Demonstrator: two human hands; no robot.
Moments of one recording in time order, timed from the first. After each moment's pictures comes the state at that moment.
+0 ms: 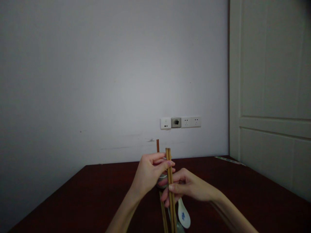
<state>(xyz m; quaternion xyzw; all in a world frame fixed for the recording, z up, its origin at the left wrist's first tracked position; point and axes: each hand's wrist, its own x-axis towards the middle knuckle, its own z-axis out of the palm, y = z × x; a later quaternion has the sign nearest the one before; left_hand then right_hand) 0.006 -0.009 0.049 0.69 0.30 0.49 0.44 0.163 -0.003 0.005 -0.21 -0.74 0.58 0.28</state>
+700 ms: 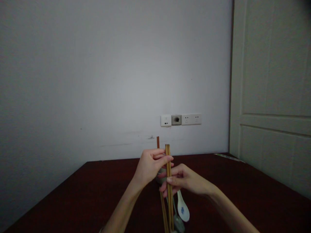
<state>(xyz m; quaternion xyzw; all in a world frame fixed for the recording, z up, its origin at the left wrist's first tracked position) 0.006 0.008 0.040 0.71 0.29 0.48 0.42 0.160 0.005 -0.002 -0.24 -0.72 0.58 0.30</state>
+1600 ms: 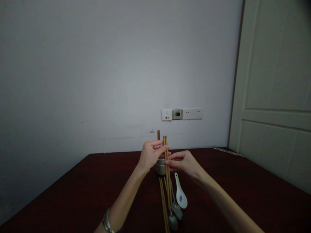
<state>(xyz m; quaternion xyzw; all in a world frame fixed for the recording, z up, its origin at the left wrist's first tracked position) 0.010 0.033 0.023 0.66 0.29 0.52 0.46 0.153 0.020 -0.011 -0.38 -0.59 0.52 0.48</state>
